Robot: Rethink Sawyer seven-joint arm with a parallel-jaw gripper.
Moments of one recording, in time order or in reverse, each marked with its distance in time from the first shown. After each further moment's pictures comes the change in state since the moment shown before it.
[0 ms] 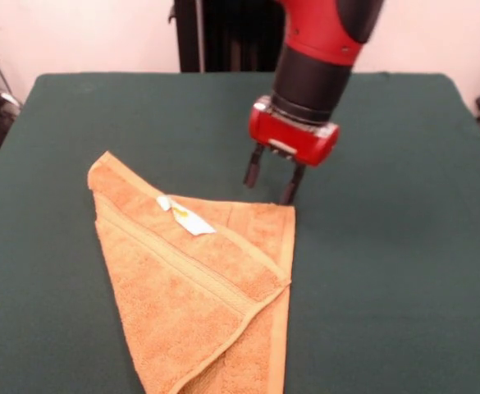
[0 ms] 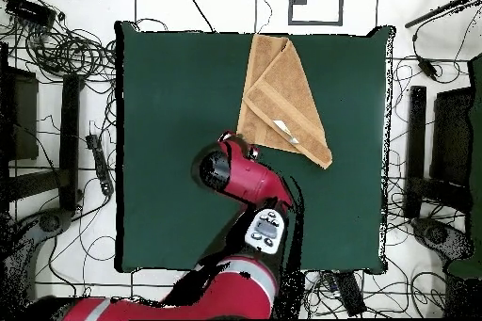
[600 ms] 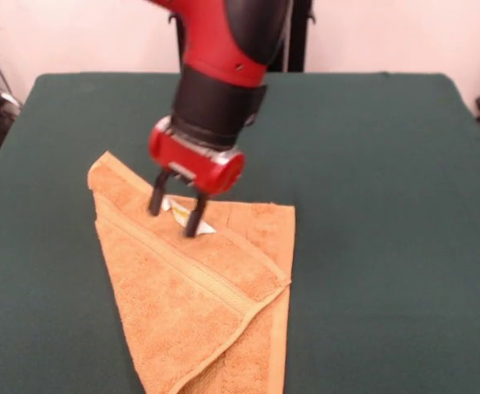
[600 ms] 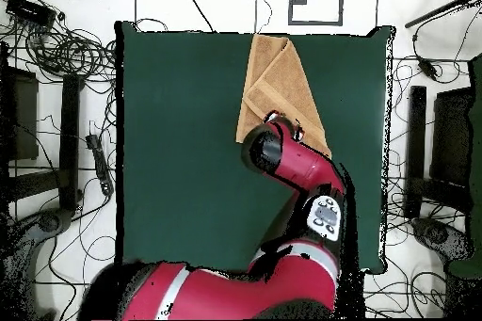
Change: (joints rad) arm -0.171 0.050 -0.002 -0.143 -0.067 -0.044 0.000
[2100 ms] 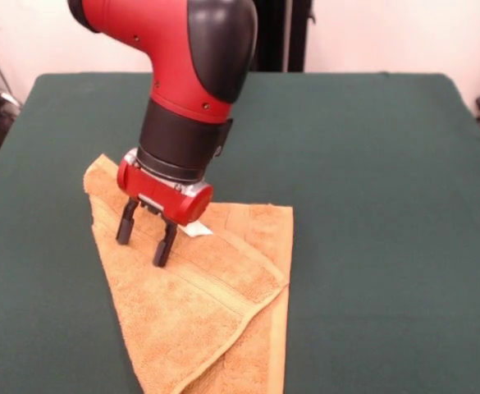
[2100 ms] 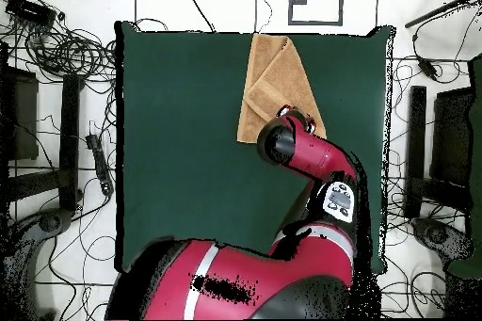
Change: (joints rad) arm -0.055 0.079 0.005 -0.117 -0.091 0.009 0.000
